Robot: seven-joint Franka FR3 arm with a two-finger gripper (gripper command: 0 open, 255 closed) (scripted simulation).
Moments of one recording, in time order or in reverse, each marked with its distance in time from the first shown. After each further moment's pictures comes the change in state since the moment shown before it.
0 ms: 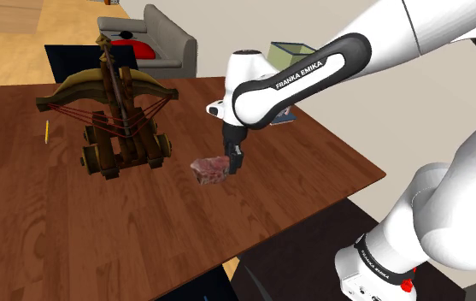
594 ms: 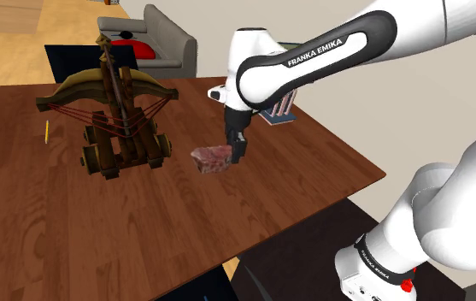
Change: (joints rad) arm 0.000 -0.081 0.000 0.040 -0.002 -0.121 0.007
